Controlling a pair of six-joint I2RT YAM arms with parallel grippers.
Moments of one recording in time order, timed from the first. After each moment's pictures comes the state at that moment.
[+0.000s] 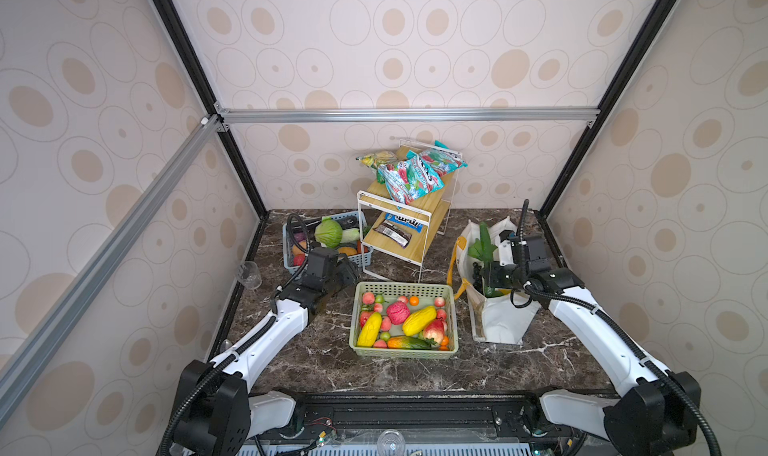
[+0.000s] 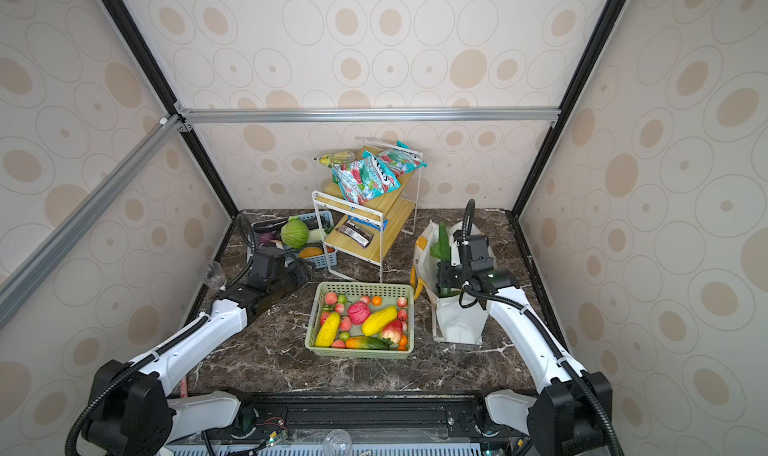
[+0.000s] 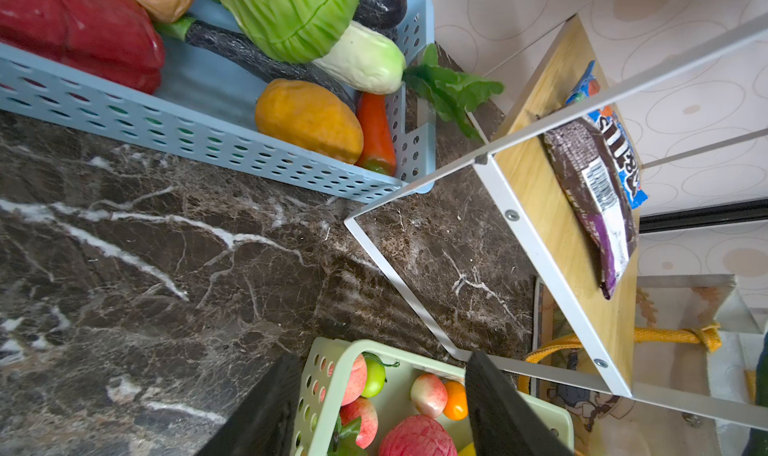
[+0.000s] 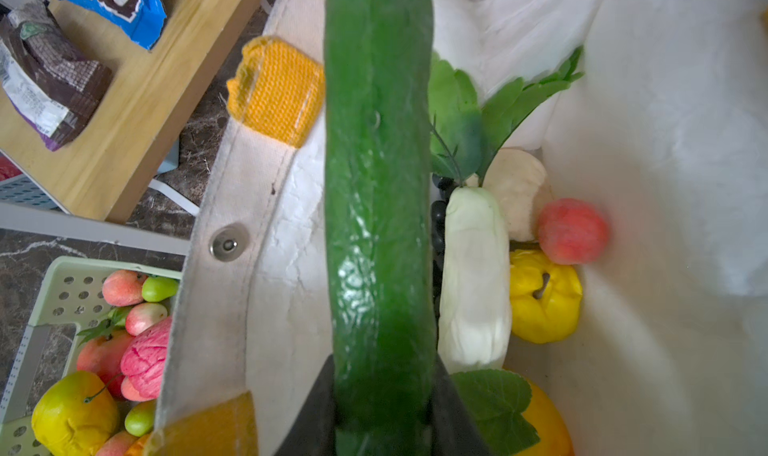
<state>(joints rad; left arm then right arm) -0.33 1.24 0.82 -0.24 -0.04 -0.85 0.22 1.22 1.02 -0.63 -0.09 0.26</state>
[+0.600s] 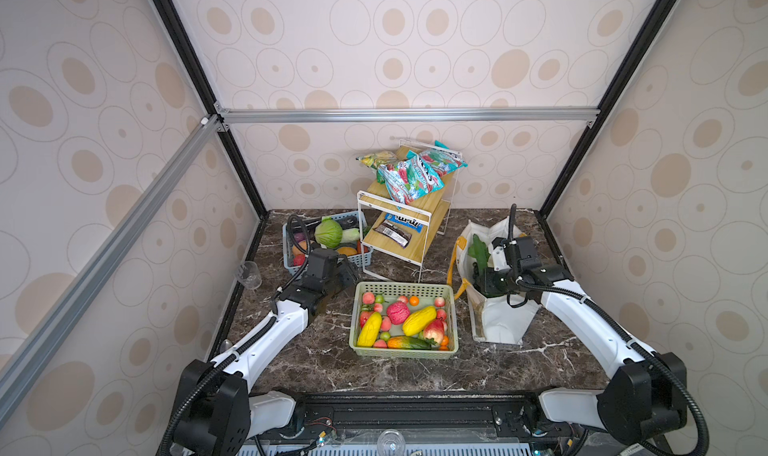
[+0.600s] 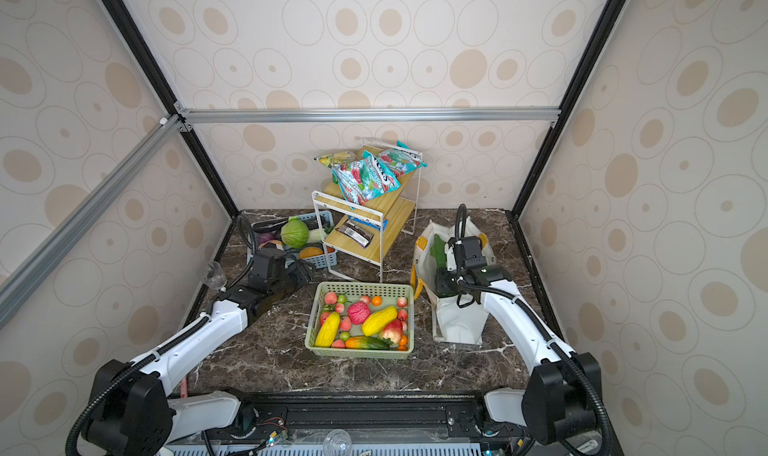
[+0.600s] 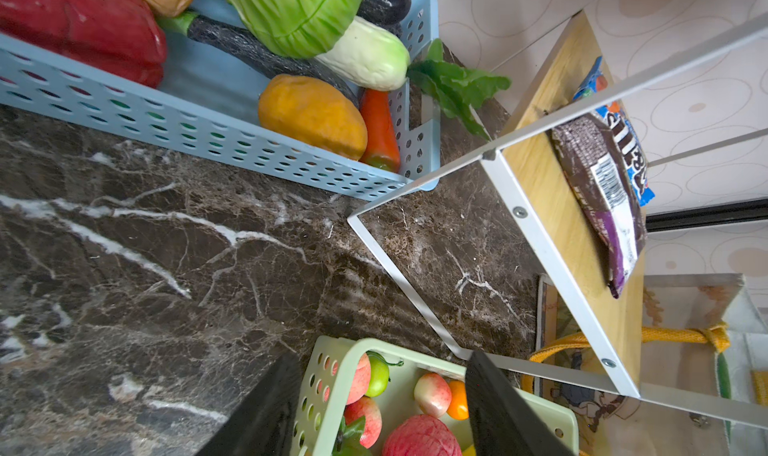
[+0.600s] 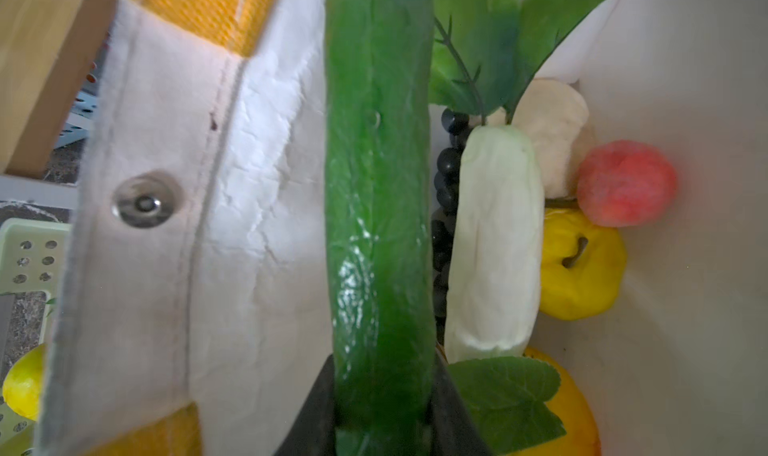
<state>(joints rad) -0.33 1.24 0.81 -0.23 -0.04 -0.85 0.22 1.31 1.02 -0.70 -0.11 0.26</state>
